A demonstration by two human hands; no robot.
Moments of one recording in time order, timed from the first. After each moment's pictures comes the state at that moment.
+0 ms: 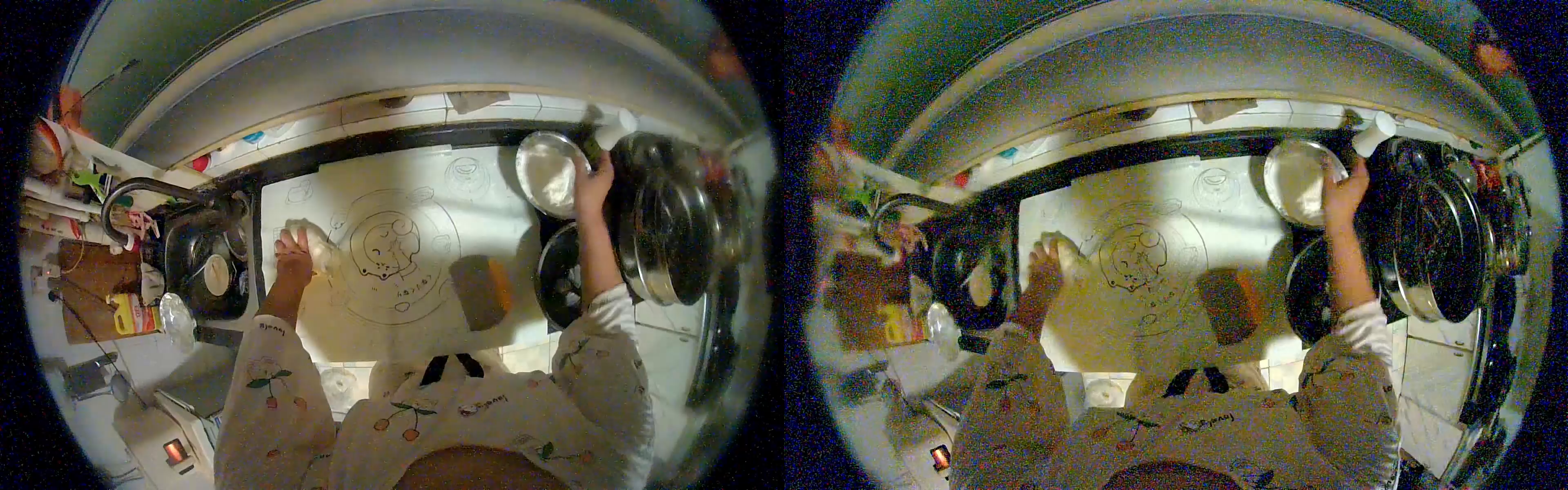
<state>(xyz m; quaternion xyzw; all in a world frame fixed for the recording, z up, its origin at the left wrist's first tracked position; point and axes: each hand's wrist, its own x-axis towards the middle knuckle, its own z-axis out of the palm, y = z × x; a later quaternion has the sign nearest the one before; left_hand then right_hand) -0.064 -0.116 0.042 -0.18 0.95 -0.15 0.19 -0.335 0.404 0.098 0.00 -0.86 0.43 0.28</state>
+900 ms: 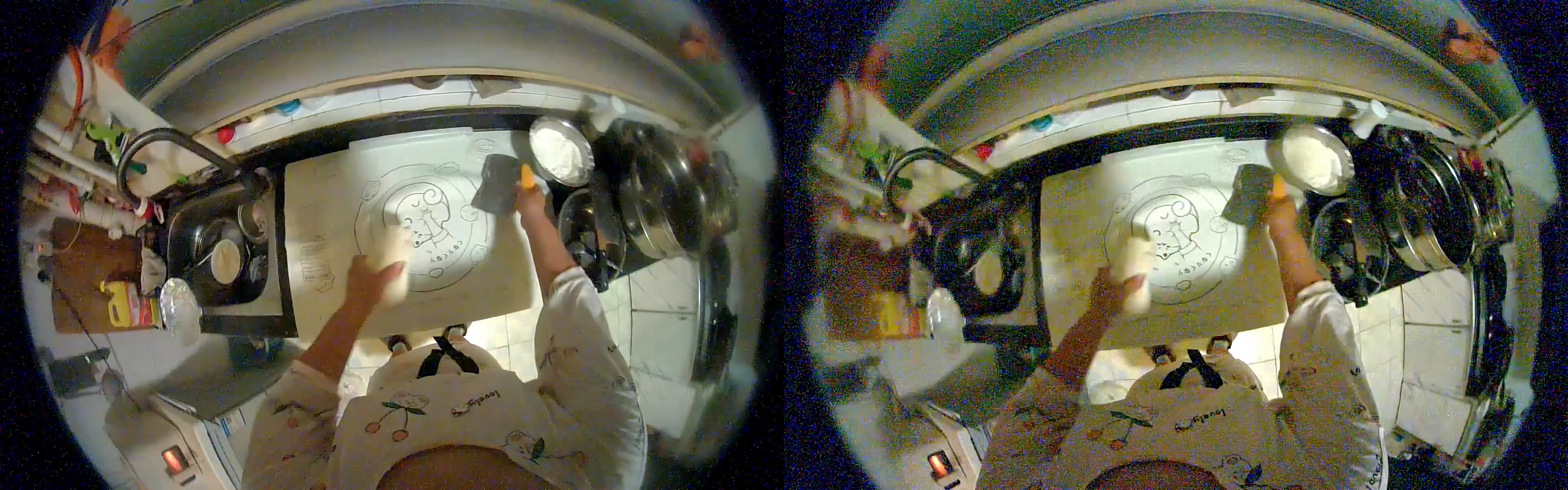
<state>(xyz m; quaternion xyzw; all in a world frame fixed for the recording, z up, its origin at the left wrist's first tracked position) 0.021 -0.018 0.080 -0.30 0.77 0.56 0.05 -0.245 0.309 -0.056 -0.15 -0.89 0.42 0.08</state>
